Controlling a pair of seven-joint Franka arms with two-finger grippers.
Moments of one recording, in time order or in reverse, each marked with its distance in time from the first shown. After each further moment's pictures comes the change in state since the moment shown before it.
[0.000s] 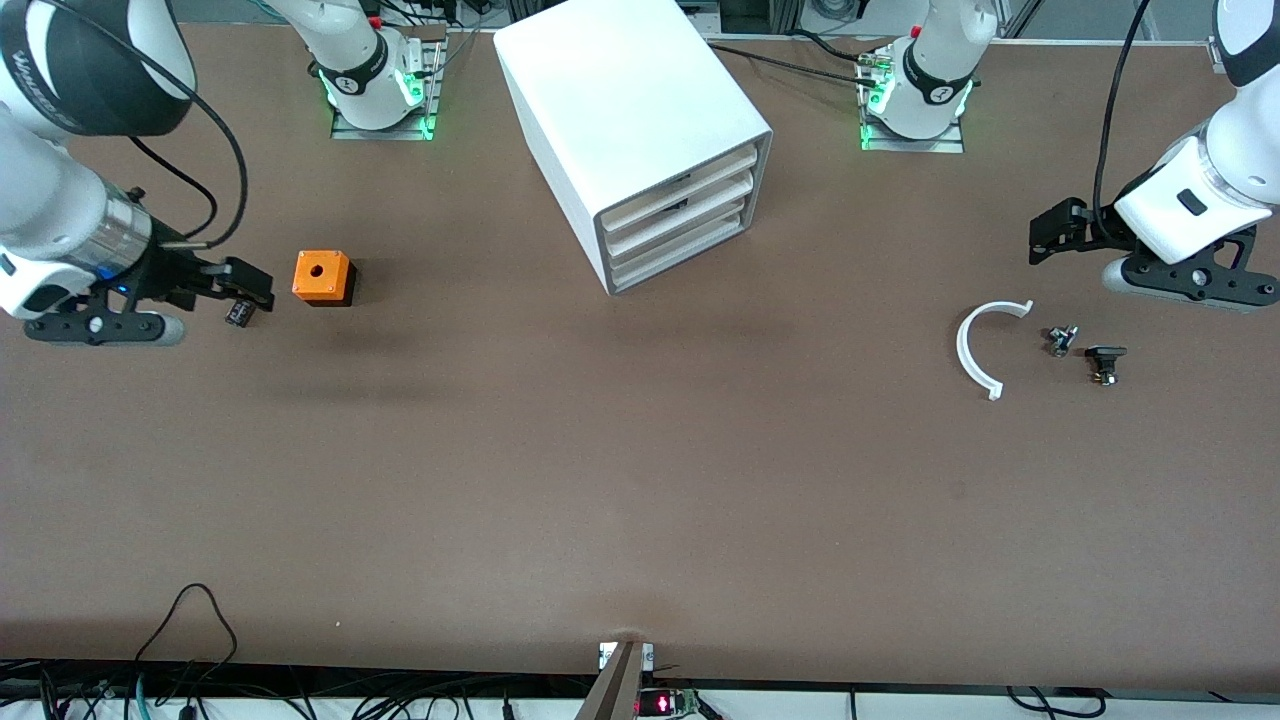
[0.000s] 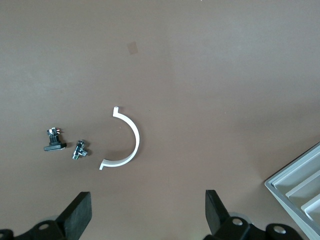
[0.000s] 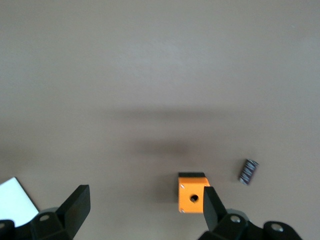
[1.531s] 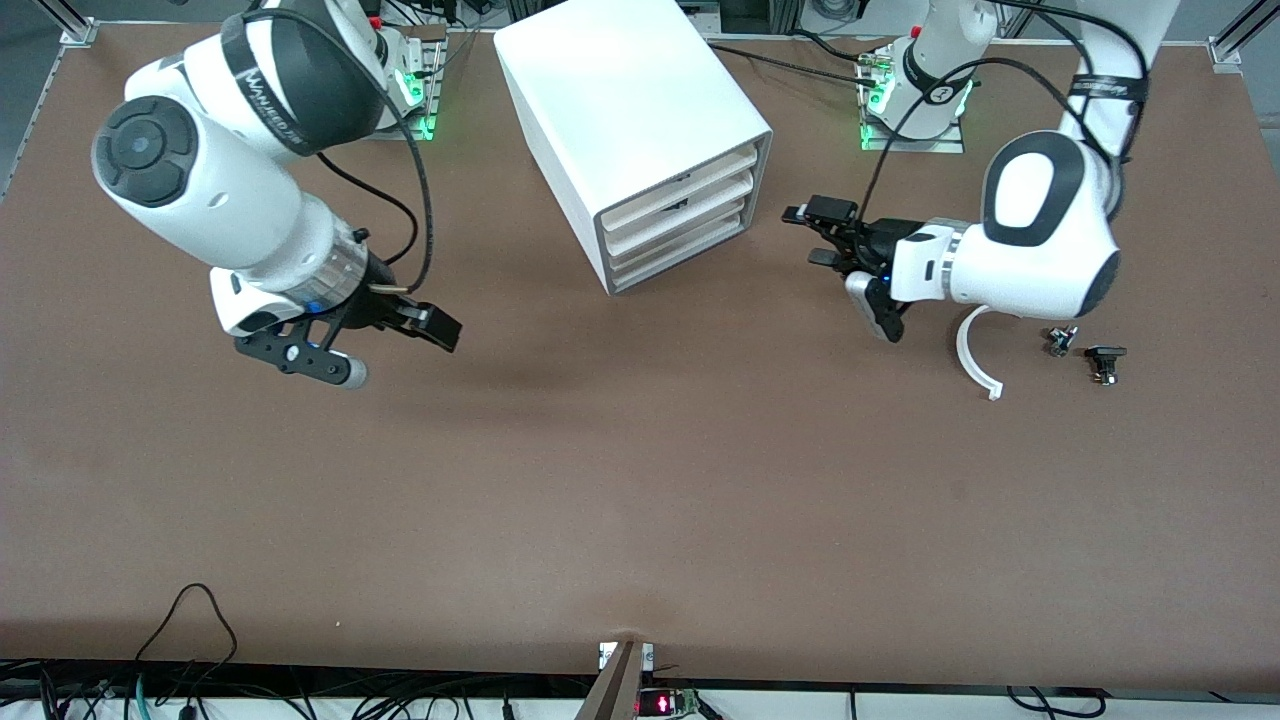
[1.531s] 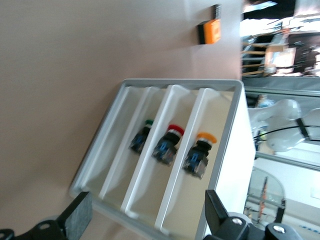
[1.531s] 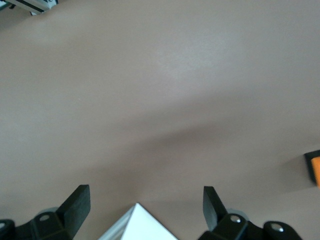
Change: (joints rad) left arm -0.023 0.139 -0.127 -0.443 -0.940 0.160 0.534; right arm 0.299 0.237 0.009 0.325 0.076 -0.005 0.656
